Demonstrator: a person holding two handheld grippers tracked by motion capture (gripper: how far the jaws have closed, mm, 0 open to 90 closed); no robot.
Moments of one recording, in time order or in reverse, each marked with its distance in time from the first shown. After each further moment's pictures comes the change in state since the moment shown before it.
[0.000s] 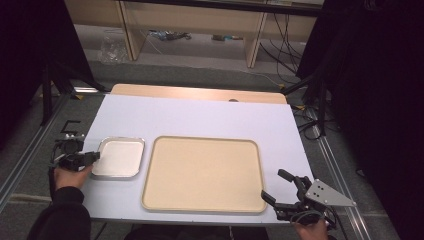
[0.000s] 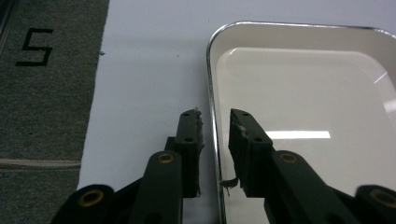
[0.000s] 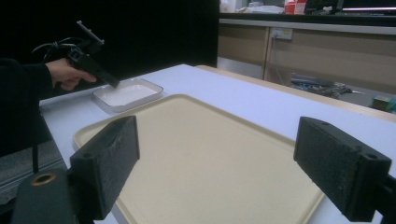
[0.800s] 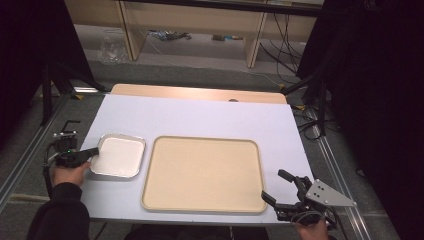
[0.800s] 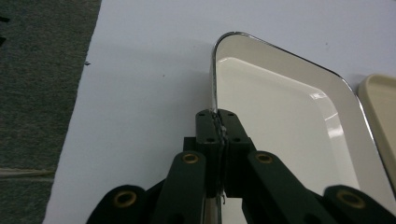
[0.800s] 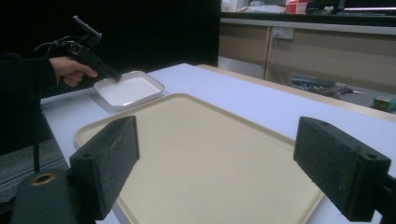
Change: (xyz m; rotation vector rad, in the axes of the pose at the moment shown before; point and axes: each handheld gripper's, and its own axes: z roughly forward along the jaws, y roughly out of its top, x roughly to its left) left arm 0.013 0.003 -0.006 -0.095 -0.150 -0.164; right arm 0.000 0.000 -0.001 0.008 0.002 -0.005
